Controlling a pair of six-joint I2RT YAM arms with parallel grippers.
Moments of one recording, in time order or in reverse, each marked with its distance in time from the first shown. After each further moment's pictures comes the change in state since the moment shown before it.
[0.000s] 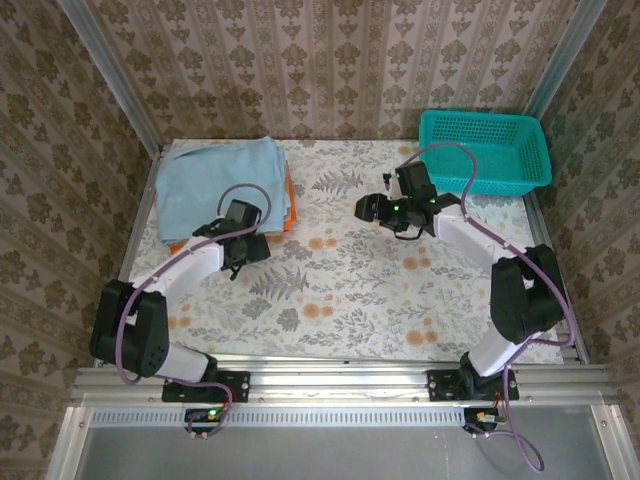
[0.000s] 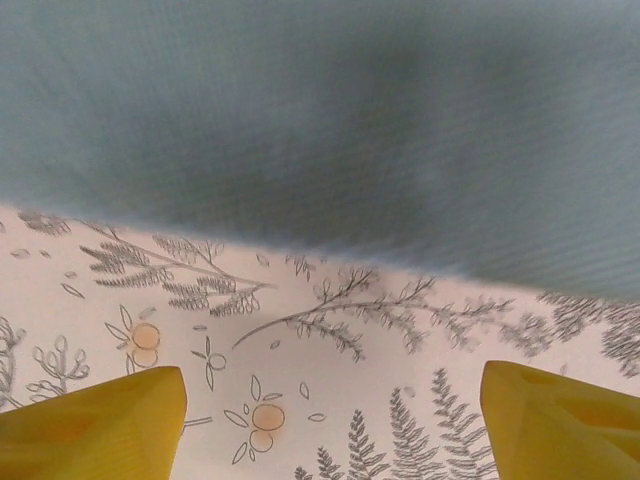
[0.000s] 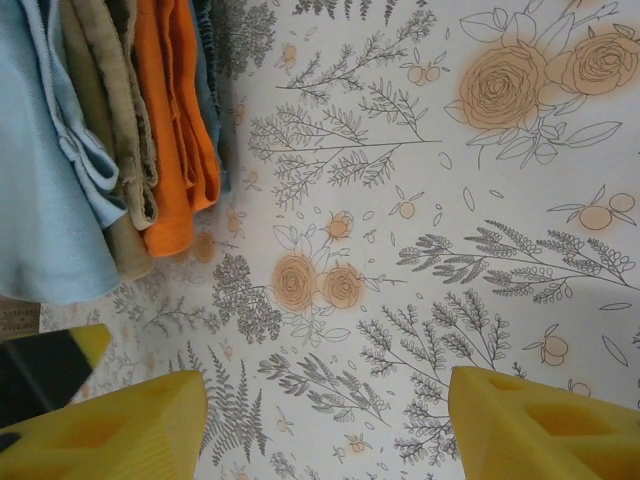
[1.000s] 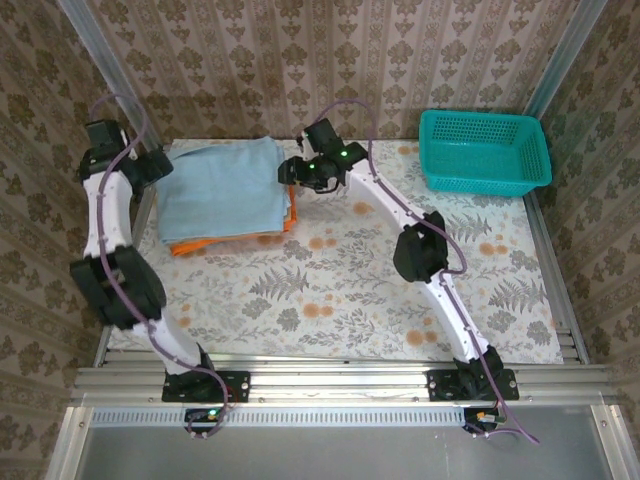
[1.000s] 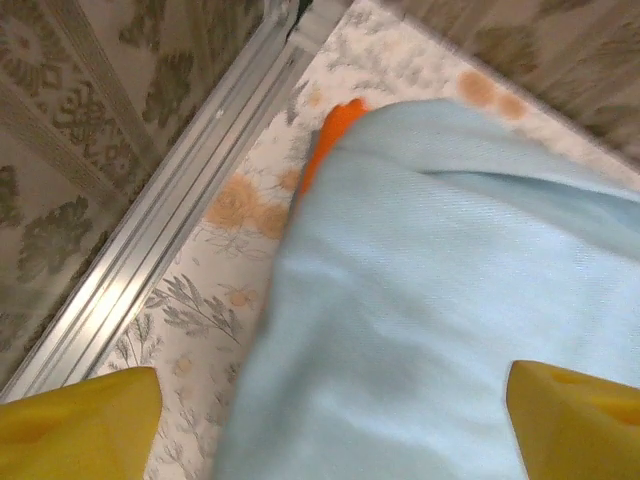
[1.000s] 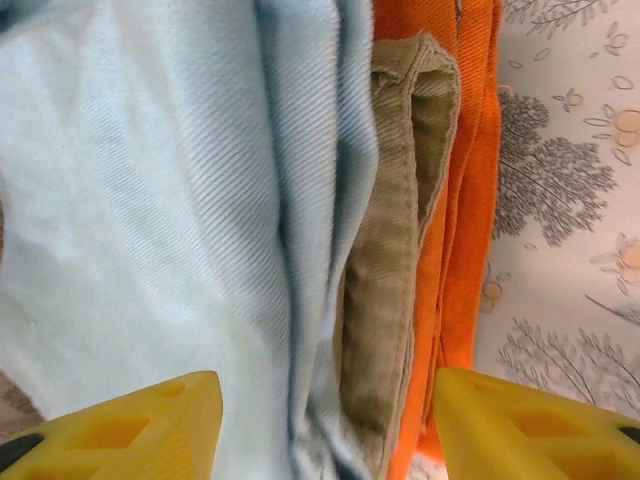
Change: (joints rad) left arm 0.657 0.230 0.769 -0.188 0.259 0.356; right arm 0.224 0.869 1.359 -0.455 0.026 -0.019
